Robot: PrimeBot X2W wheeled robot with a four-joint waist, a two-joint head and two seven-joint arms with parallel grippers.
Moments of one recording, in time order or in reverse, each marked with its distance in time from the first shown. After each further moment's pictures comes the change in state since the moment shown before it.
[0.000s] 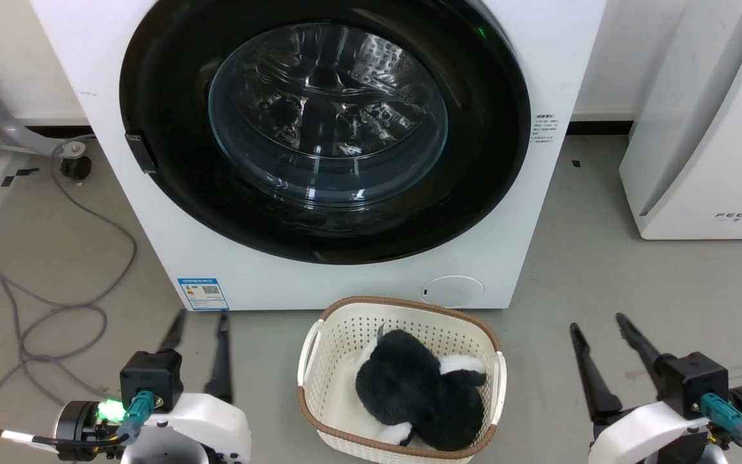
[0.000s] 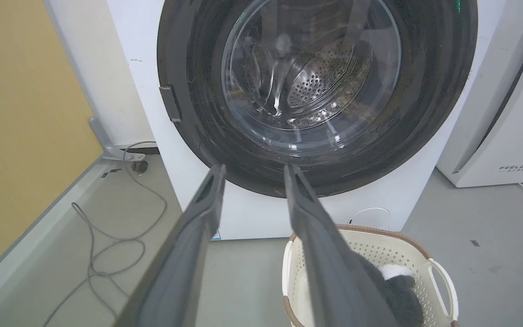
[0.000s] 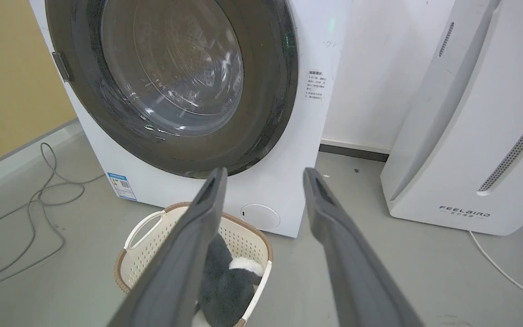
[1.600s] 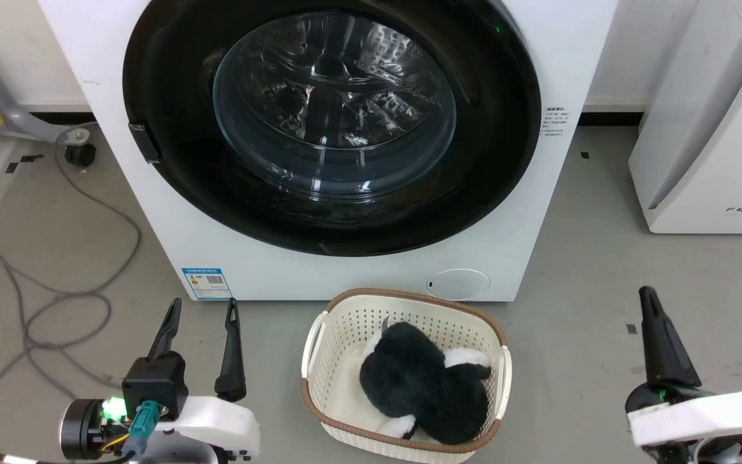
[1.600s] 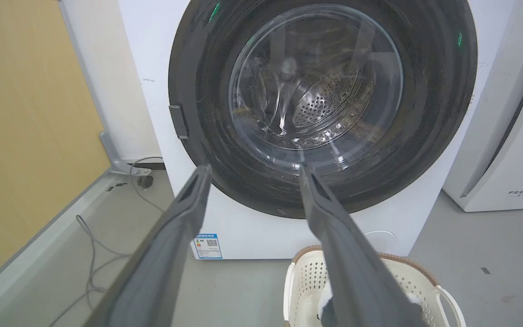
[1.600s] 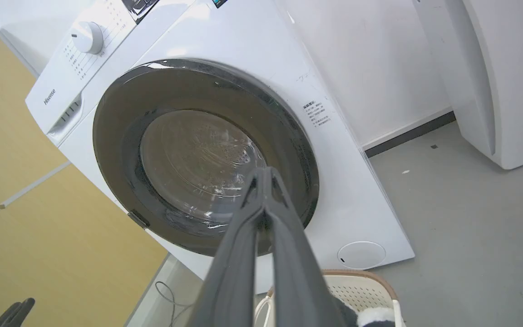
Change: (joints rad) left arm -0.001 0.000 -0.038 -0.010 -0.011 0.063 -0.093; right arm -0.021 0.000 -0.030 -0.008 0.650 0.000 -0.094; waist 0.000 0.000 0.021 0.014
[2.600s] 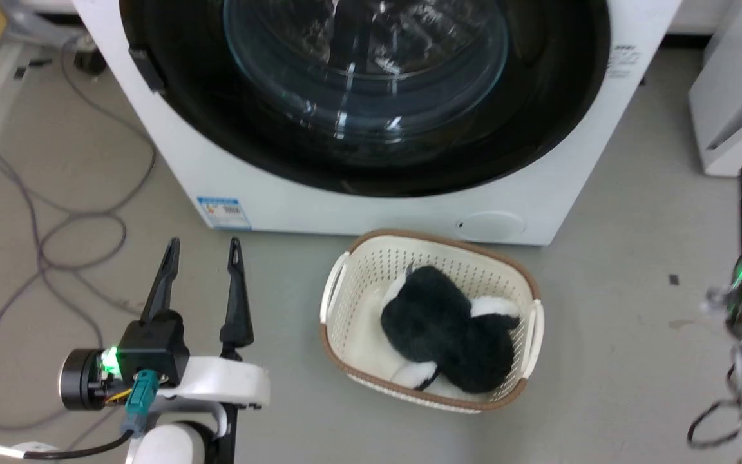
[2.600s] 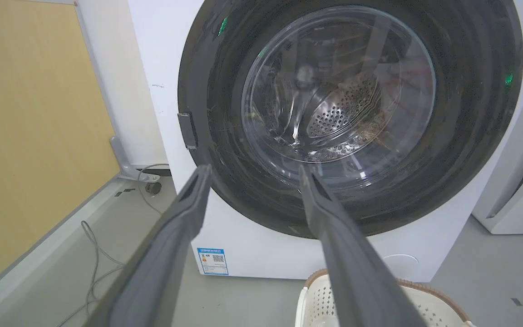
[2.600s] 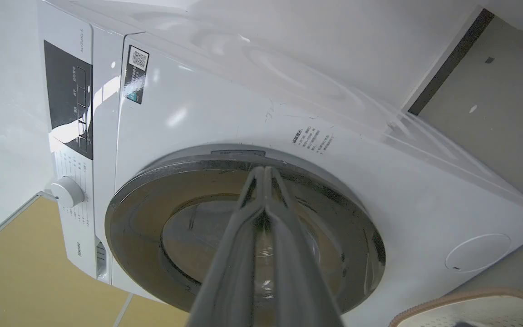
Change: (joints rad) left arm -0.100 0.000 -0.035 -0.036 -0.012 0.038 -0.063; right arm -0.378 -0.075 -0.178 0.265 0.595 0.000 0.111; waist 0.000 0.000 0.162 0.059
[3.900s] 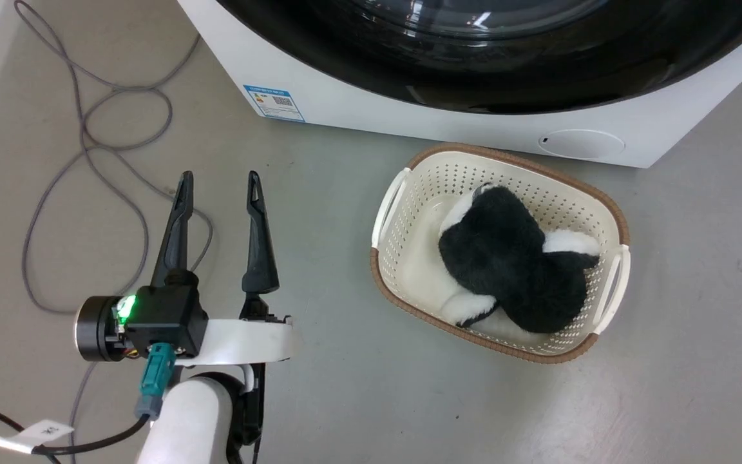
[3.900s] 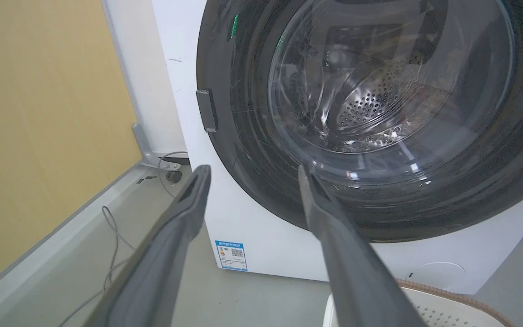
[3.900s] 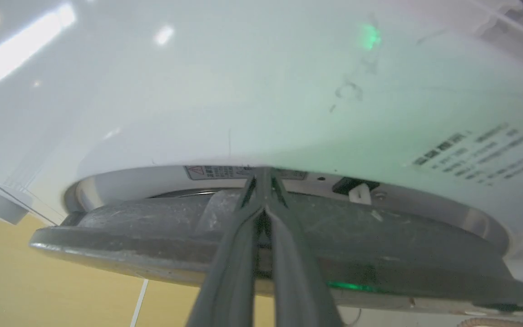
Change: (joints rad) left arm -0.137 0.000 -0.099 -0.022 -0.049 0.094 -0.080; right arm -0.749 -0.256 0.256 0.528 0.276 0.000 0.245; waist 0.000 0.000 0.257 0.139
